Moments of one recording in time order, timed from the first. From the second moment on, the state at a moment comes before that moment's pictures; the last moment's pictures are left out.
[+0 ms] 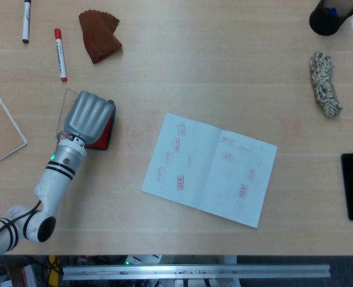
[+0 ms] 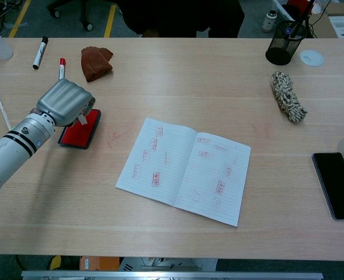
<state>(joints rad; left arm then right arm) -0.61 -1.74 -0.05 -1.08 1.29 1.03 0.64 0.09 -1.07 0.09 -1.56 -1.41 1.42 -0.01</state>
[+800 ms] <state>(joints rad) -0.60 -1.64 -0.07 -1.24 1.33 1.11 0.63 0.09 -1.07 0.09 -1.55 -1.42 1.43 0.00</state>
